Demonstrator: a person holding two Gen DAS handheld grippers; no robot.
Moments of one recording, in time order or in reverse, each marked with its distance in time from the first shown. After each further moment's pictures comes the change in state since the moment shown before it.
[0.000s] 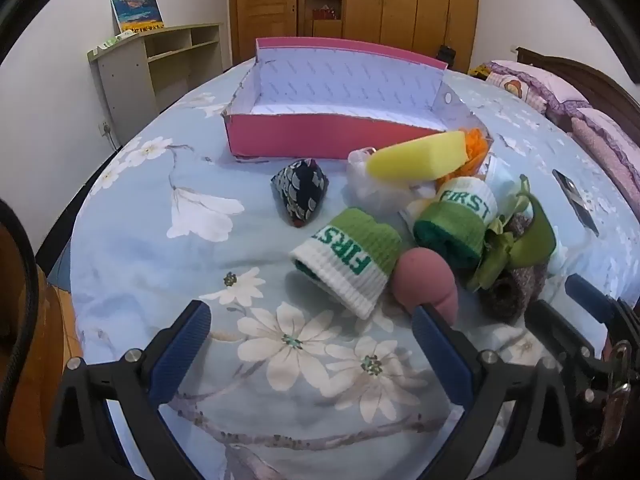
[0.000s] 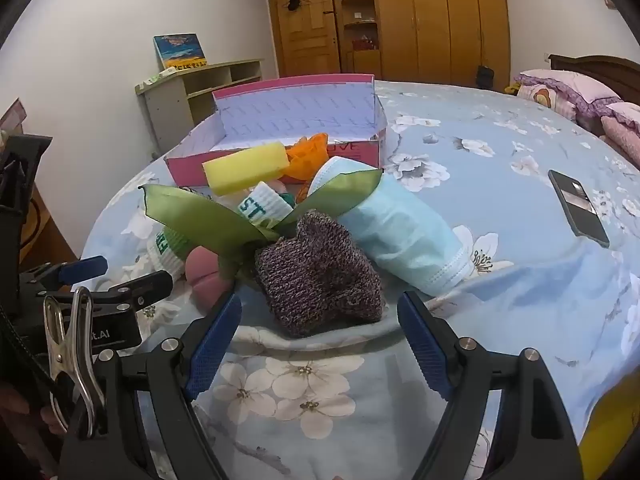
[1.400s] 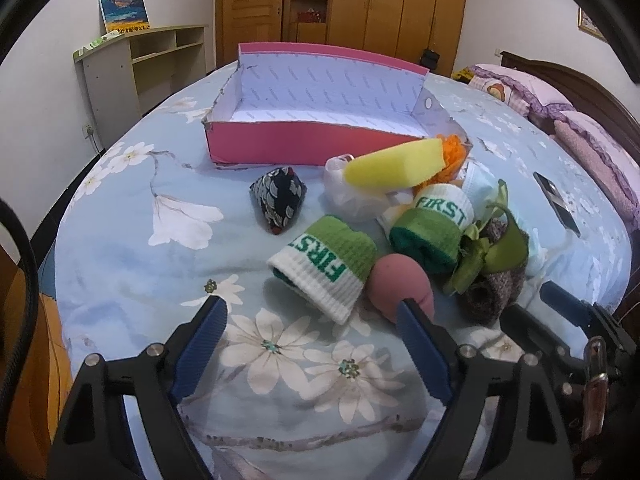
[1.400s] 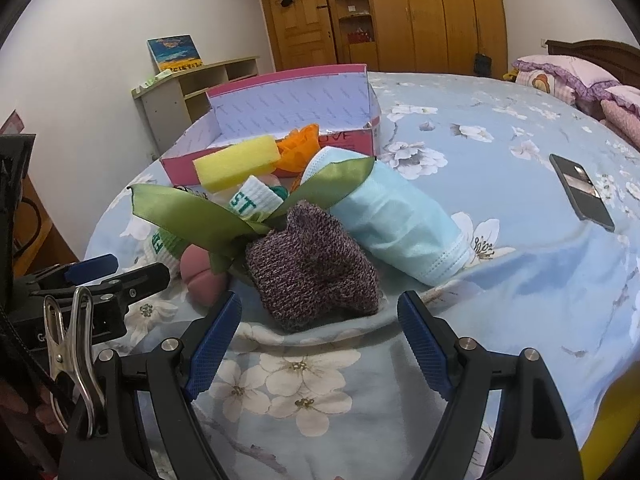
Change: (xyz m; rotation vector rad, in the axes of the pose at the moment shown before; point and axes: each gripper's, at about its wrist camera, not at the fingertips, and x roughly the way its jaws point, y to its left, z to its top) left arm -0.001 -0.003 0.002 0.002 0.005 -0.065; right arm 0.003 -0.008 -0.002 0.059 0.032 0.035
